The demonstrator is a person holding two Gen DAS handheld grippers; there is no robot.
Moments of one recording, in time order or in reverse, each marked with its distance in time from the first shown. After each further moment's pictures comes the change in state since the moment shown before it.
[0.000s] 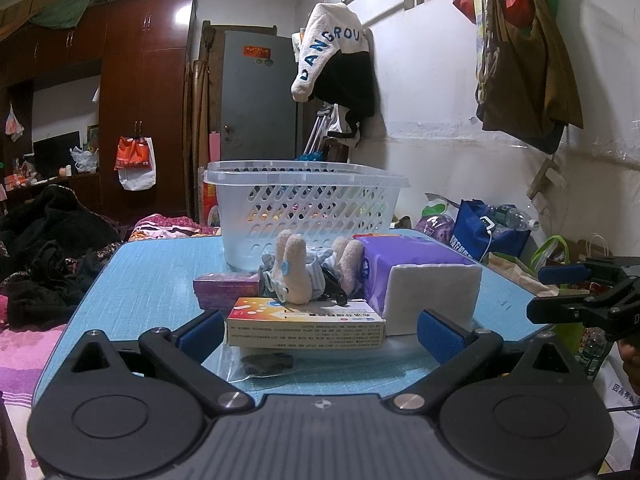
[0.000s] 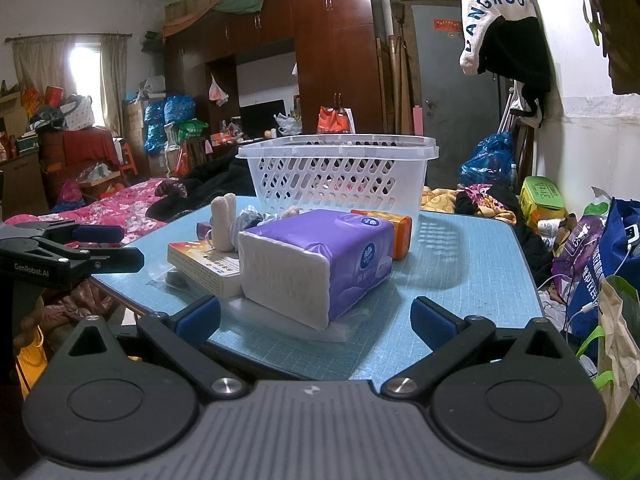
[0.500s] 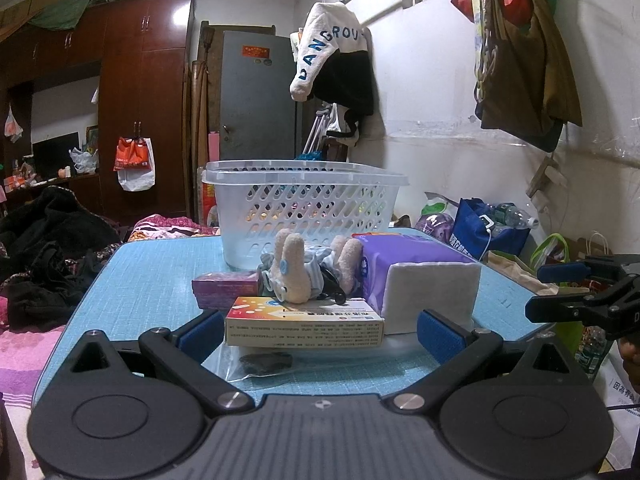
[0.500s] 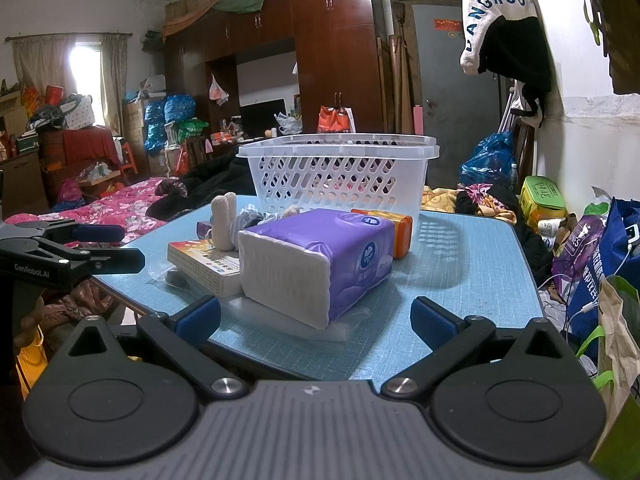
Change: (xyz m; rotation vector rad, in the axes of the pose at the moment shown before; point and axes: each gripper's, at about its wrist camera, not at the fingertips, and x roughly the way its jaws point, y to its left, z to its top) left arm 0.000 0.000 0.000 0.002 0.000 -0.001; right arm 0.000 0.001 0.000 -0.001 0.000 0.000
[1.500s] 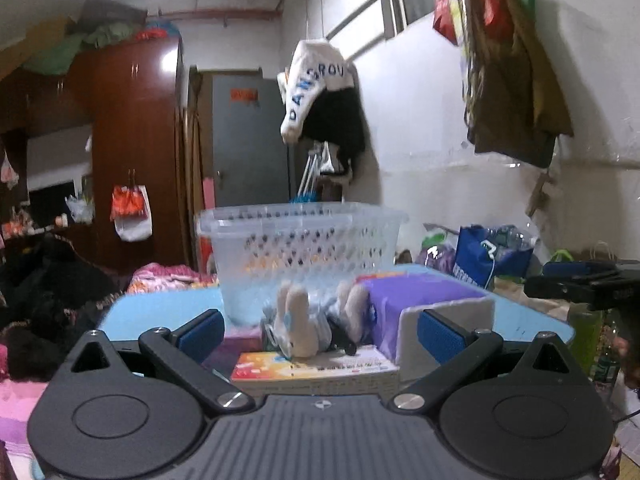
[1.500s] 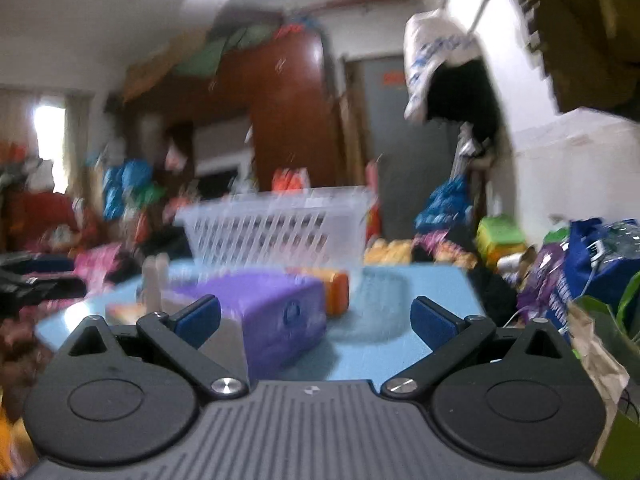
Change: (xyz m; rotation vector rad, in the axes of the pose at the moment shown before) left arm 0.017 0.003 0.008 0.075 -0.126 -0.001; right arm 0.010 -0.049 -0.014 0.077 -0.188 -0.060
